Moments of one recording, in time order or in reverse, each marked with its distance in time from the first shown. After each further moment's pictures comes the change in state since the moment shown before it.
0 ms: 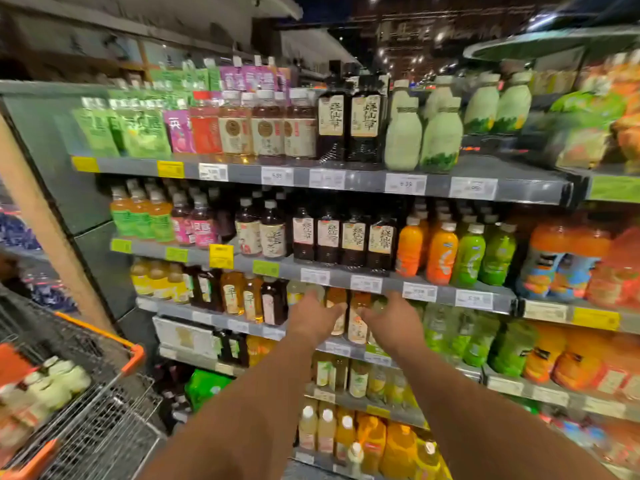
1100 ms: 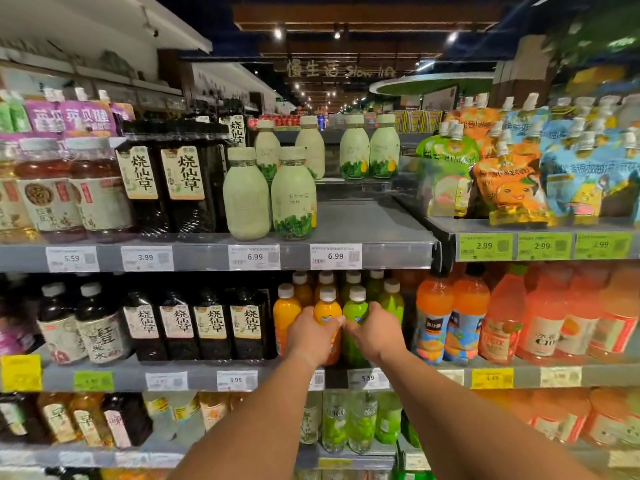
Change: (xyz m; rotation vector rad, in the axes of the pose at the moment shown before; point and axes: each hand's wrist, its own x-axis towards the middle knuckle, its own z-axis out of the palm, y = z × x) left_hand 0.121 0.218 0.197 -0.123 -0.091 0.151; right_hand 0.205 0.127 -0.150 -0.109 0.123 0.119
